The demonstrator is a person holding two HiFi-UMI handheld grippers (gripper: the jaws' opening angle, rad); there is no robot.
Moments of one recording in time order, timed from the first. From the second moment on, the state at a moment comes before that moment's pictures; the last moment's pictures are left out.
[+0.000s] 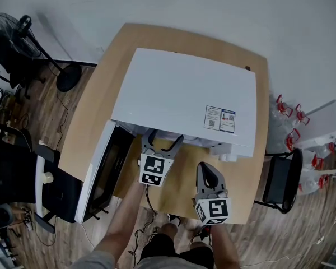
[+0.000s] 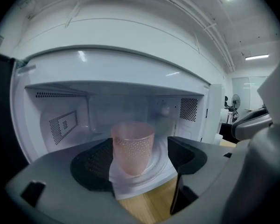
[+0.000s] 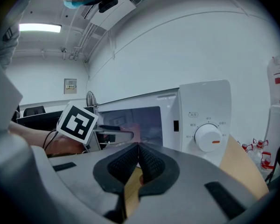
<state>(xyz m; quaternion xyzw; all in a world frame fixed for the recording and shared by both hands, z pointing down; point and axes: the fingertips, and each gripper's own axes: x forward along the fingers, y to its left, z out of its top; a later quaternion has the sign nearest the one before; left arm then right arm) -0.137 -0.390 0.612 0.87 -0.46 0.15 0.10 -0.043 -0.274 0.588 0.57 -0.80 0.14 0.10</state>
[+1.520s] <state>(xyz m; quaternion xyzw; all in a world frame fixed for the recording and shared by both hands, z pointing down) -0.132 -0.418 0.625 0.85 -0.50 0.16 0.09 -0.018 -0.280 0.593 0.58 -0.80 0.15 0.10</state>
